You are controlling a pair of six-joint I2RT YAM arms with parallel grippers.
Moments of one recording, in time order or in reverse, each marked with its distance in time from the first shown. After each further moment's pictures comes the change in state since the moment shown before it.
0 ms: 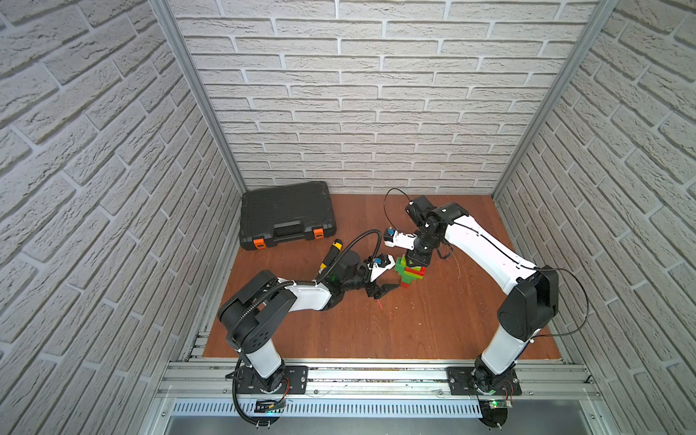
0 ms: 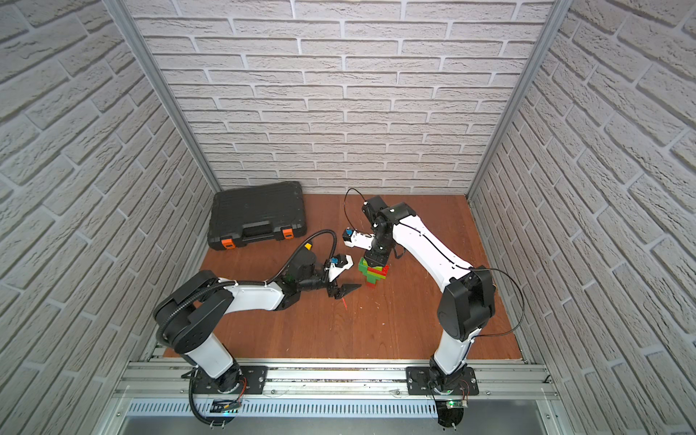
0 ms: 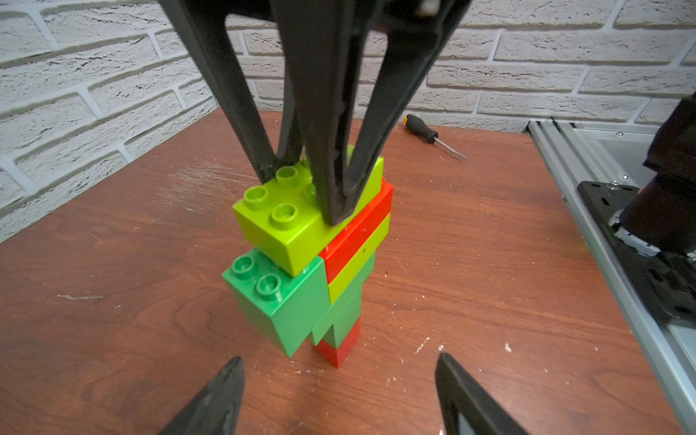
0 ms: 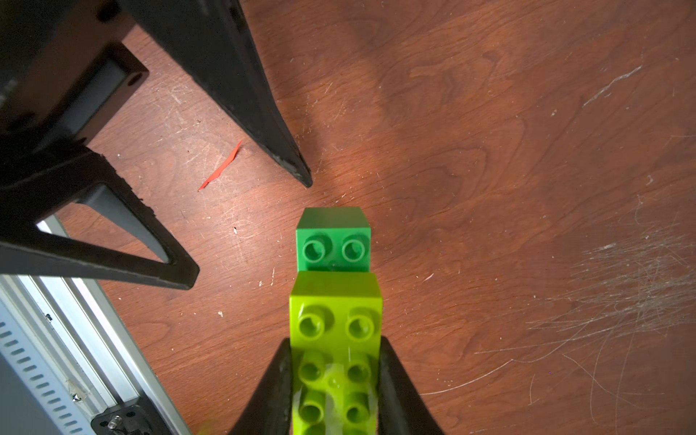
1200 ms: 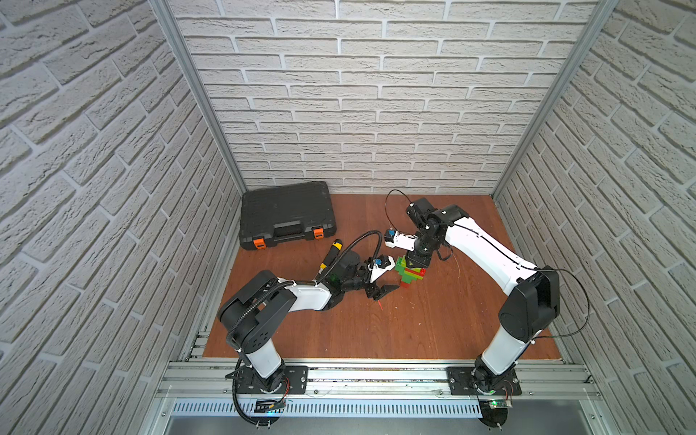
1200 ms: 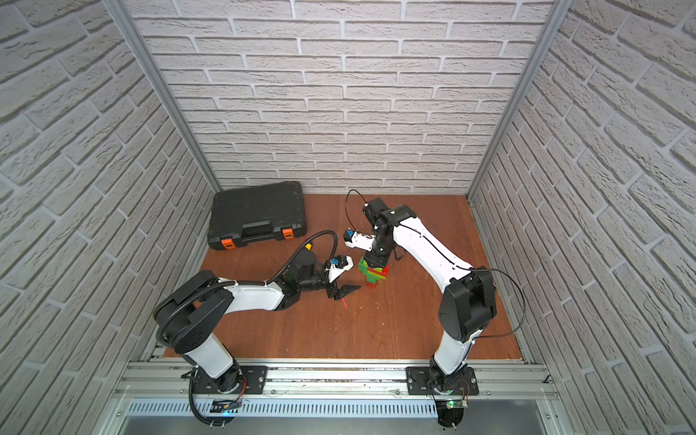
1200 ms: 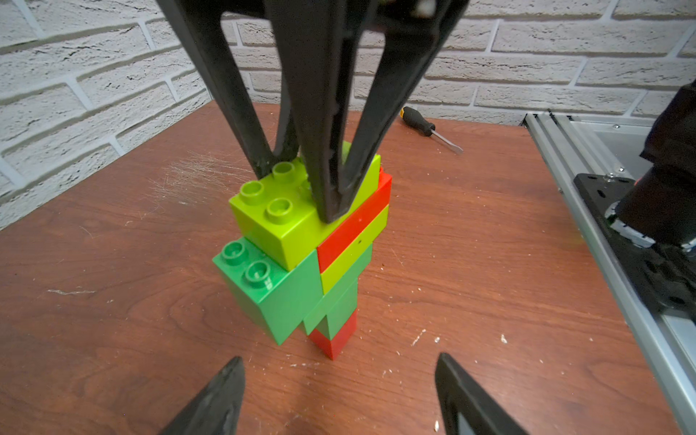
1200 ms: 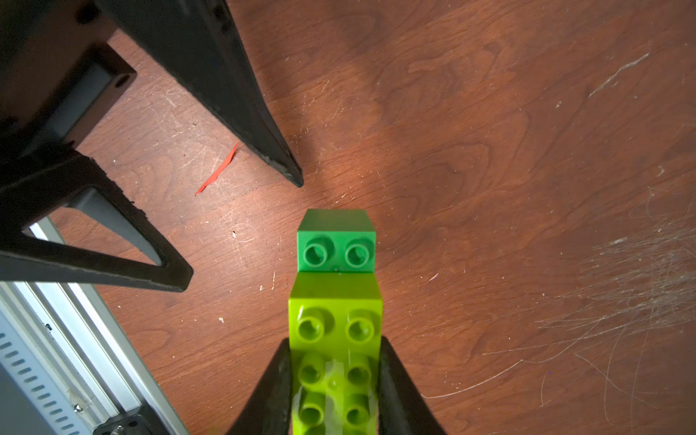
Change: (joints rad) left arm 0.000 0.000 0.000 -0.023 0.006 0.010; right arm -0.003 0.002 -0.031 0.018 -0.009 0.043
